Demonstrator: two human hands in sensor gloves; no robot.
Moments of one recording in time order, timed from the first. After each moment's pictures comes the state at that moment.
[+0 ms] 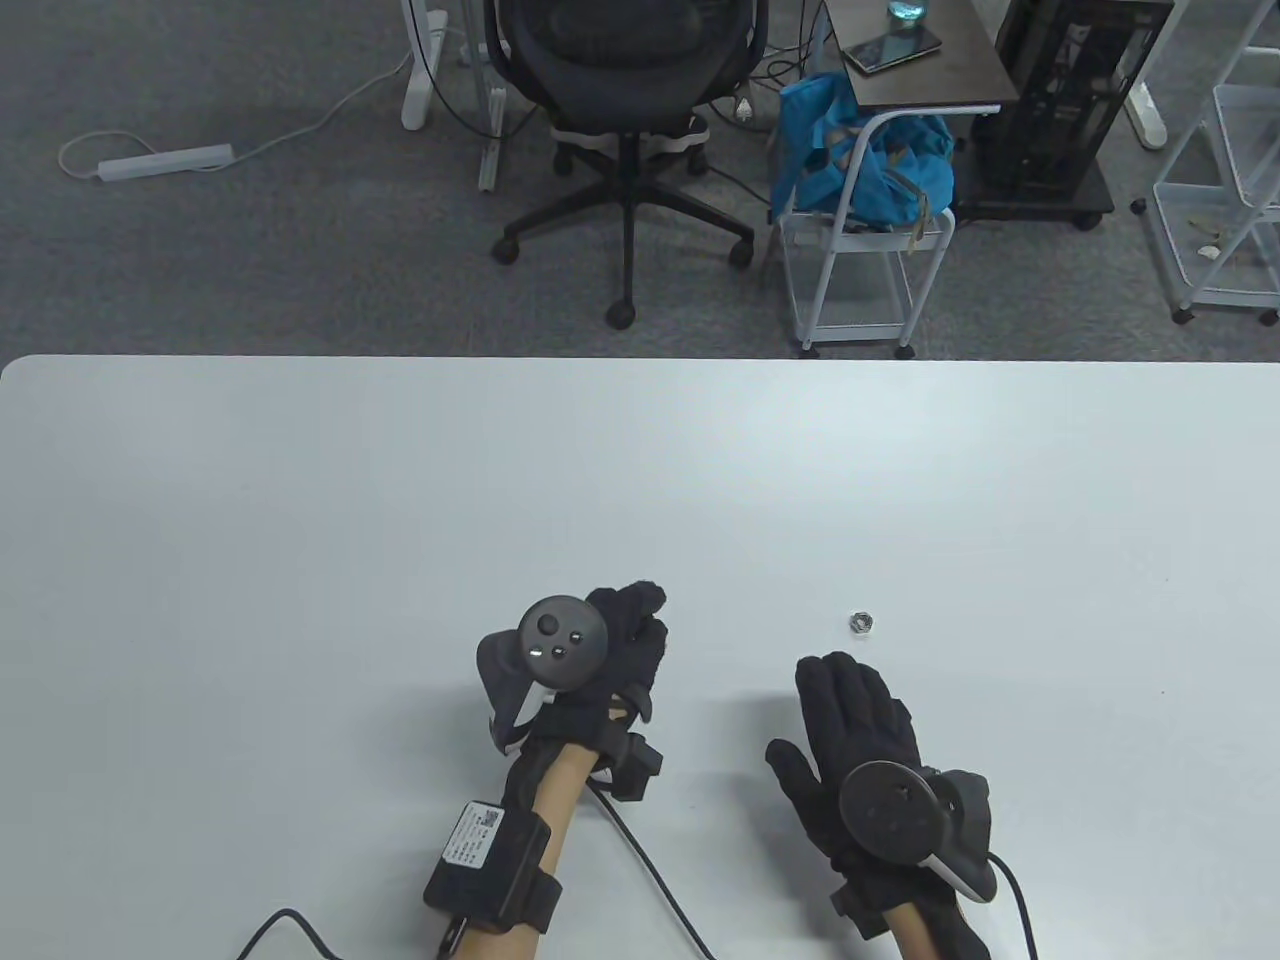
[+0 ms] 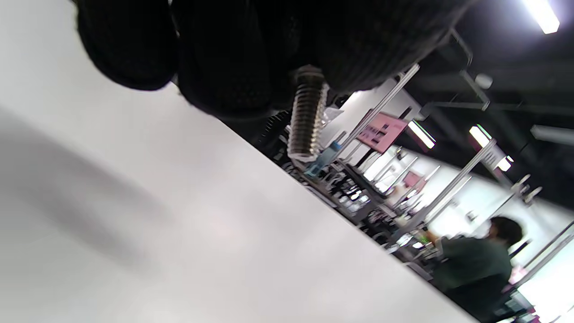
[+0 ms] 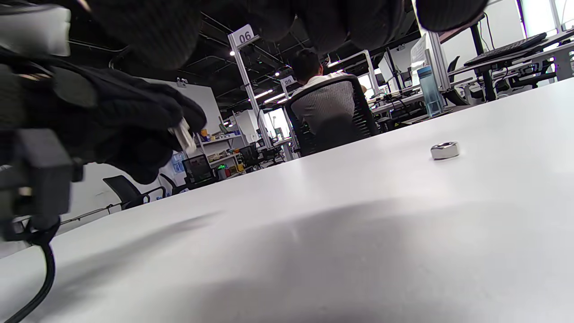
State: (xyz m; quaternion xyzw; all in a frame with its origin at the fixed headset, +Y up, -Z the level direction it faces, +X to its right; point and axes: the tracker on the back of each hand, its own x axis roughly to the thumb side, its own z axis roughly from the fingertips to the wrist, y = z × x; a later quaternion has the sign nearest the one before) left_hand -0.102 -0.709 -0.279 0.01 -0.02 0.30 0.95; right_hand 0.164 -0.719 -0.165 0.11 -0.07 0.97 0.21
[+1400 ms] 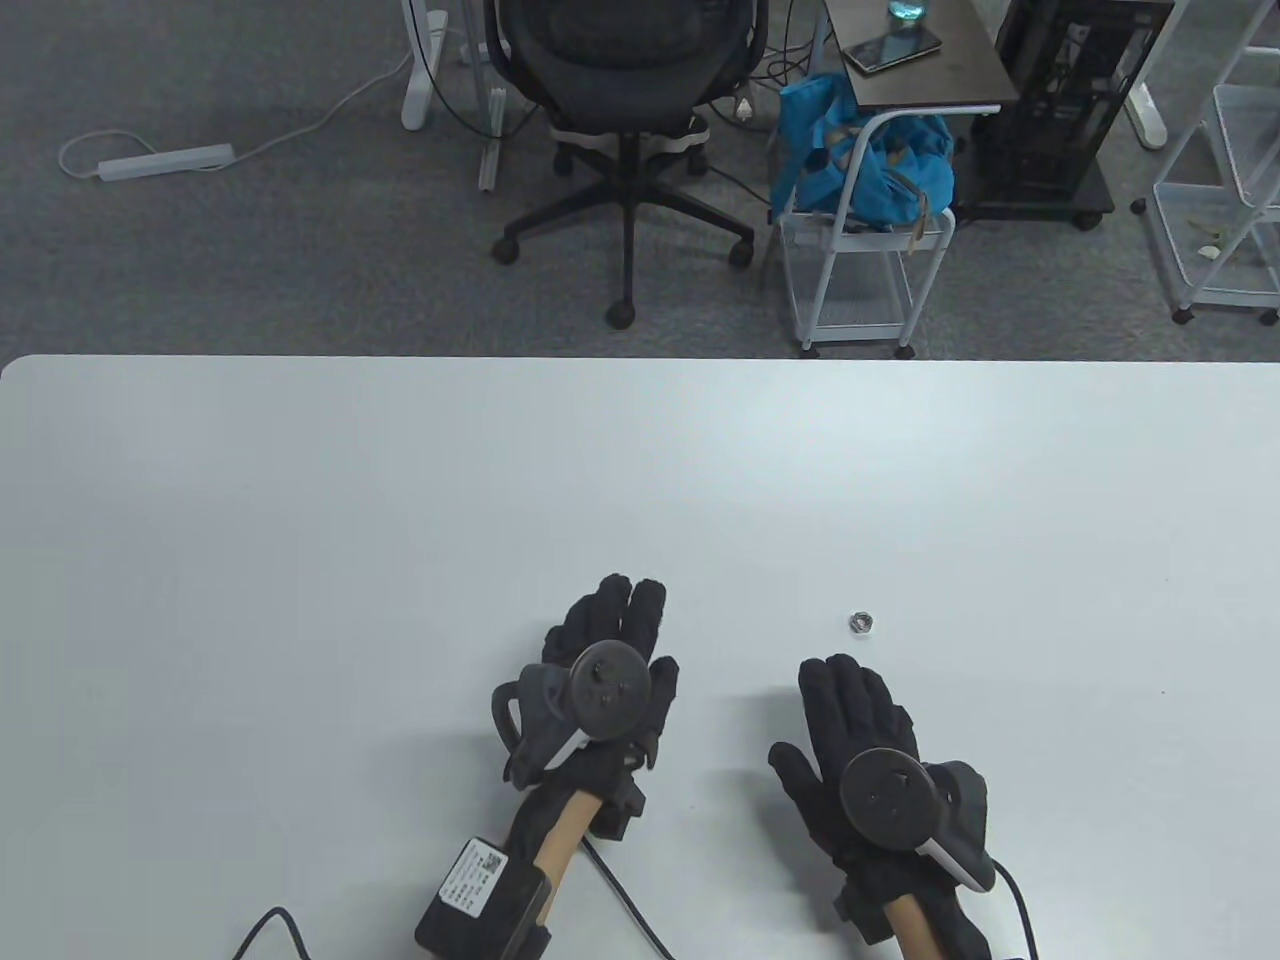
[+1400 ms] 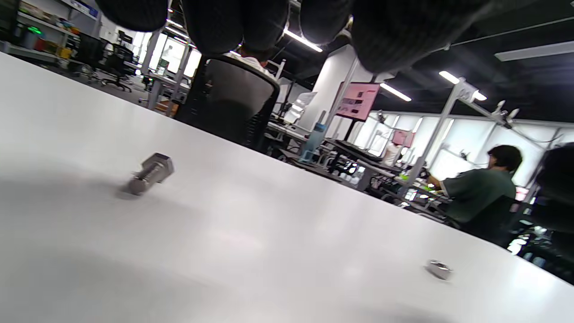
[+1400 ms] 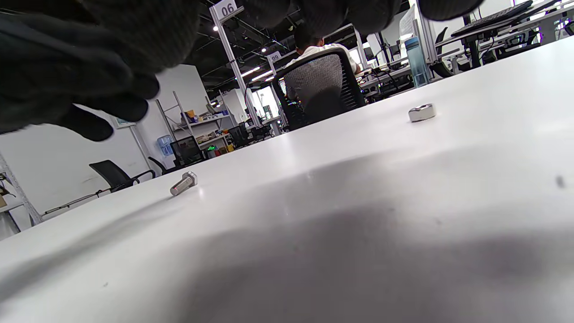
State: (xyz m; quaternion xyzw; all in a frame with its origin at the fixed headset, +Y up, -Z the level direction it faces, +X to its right) left_hand -0.078 -0.700 -0.217 0.03 -0.10 0.22 0.97; right_hand 0.168 -0.732 -0.170 0.10 -0.02 0.97 0.21
